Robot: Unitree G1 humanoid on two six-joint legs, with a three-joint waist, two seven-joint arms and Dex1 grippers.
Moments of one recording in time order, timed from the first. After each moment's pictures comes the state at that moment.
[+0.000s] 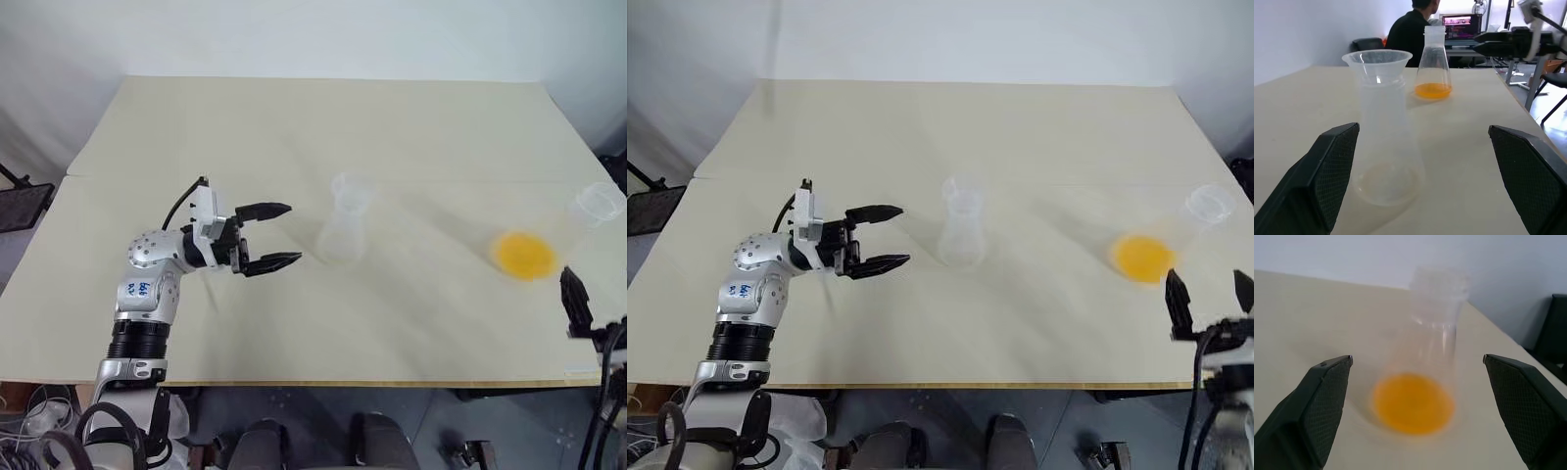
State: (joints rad) left arm -0.60 0.43 0.10 0.23 -0.44 0.09 -1.24; right arm 0.22 -0.44 -0.67 -0.35 0.54 0.10 0.37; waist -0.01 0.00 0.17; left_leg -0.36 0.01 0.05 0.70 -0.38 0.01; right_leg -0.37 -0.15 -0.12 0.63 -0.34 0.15
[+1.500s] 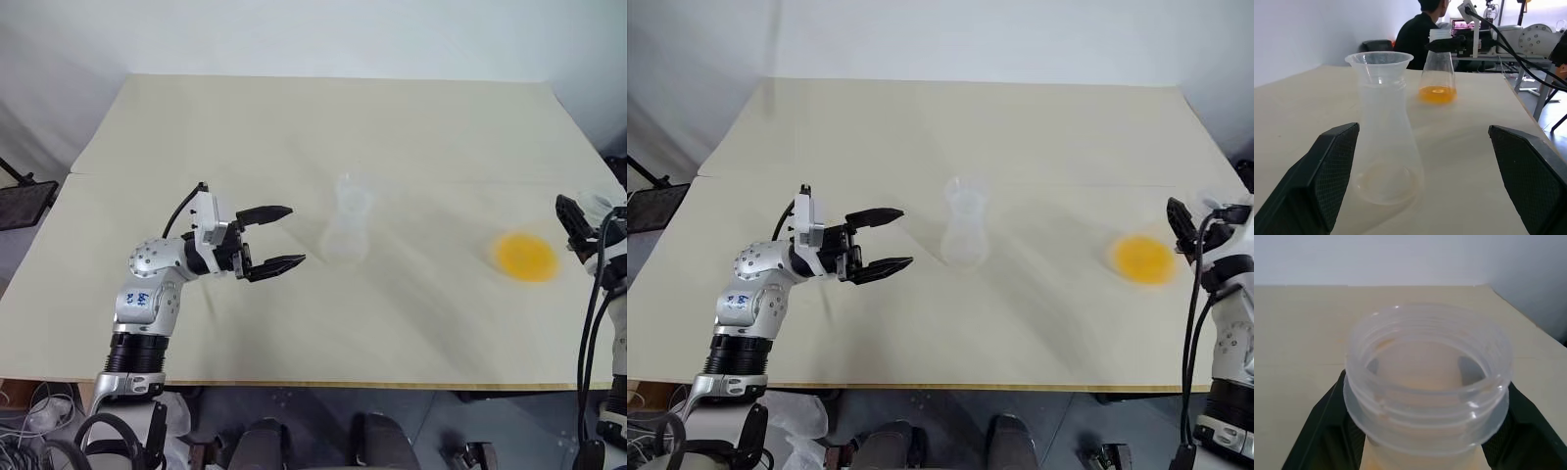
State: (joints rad) left arm -0.53 0.43 0.08 0.13 -0.47 0.12 -1.15; right arm -0.31 -0.65 -0.54 0.07 0.53 0.34 0.41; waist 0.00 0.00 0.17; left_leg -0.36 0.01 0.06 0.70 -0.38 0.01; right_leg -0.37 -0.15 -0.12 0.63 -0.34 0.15
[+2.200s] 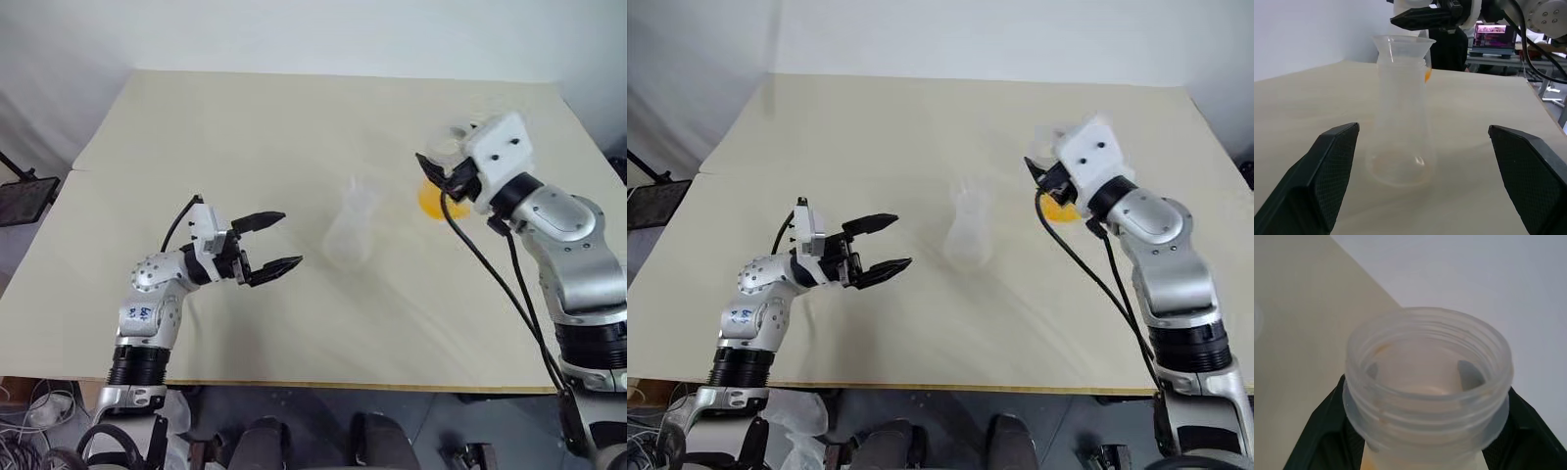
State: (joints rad) left arm -0.46 0.40 0.08 0.13 -0.47 0.07 -1.08; right arm -0.66 -0.70 0.06 -0.16 0.07 0.30 0.46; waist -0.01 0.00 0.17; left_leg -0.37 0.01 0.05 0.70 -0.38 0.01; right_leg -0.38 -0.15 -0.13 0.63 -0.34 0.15
